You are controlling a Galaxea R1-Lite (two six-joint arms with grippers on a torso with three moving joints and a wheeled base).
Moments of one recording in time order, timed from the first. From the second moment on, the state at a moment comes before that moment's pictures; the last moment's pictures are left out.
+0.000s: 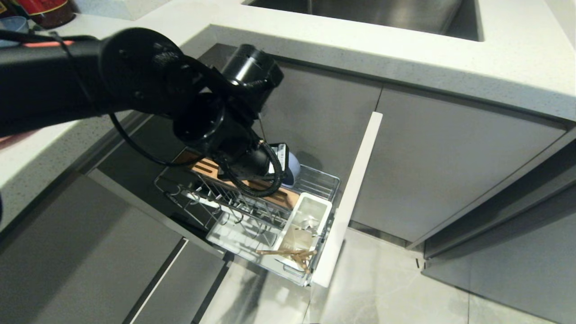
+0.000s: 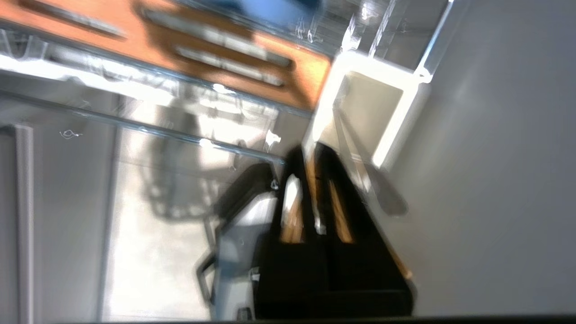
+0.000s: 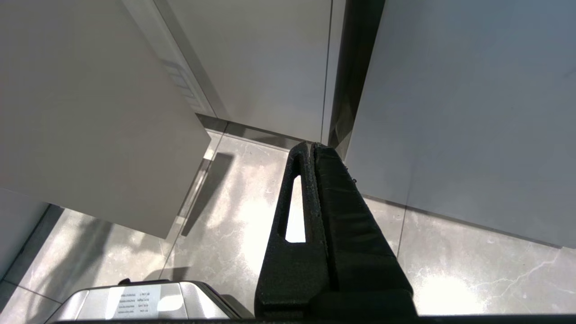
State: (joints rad) left arm -0.71 1.92 -1.95 0.88 0.29 -0.45; right arm 0.00 0.00 0.00 -0.01 -0.04 0.08
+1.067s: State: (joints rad) left arm -0.38 1.33 -1.94 0.85 0.43 -0.28; right arm 0.00 0.00 0.00 -0.01 -0.04 0.08
